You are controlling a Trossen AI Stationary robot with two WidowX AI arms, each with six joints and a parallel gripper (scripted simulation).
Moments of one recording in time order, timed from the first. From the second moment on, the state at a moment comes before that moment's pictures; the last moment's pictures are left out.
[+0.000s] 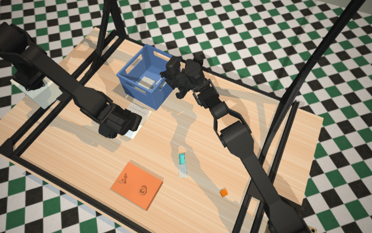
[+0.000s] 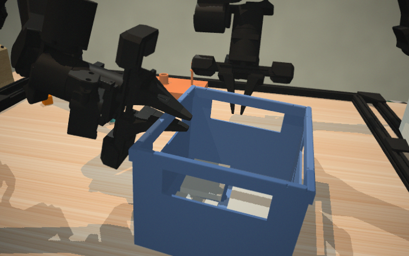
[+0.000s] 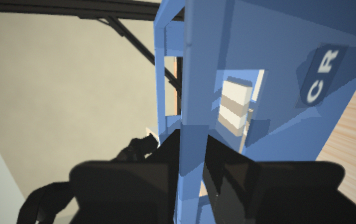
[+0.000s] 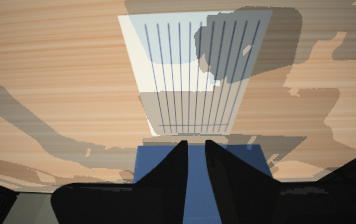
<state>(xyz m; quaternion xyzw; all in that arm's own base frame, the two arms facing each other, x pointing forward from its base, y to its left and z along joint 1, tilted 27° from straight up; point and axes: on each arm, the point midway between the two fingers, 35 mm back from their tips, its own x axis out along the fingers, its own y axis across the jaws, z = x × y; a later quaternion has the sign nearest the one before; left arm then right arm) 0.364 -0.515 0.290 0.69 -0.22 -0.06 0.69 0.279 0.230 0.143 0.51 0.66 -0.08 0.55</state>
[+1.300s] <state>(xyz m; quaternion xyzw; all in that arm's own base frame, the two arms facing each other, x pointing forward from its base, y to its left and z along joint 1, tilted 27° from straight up) 0.364 -0.513 0.292 0.69 -0.22 -0.06 0.69 0.279 0.230 0.143 0.51 0.66 -0.08 0.55</state>
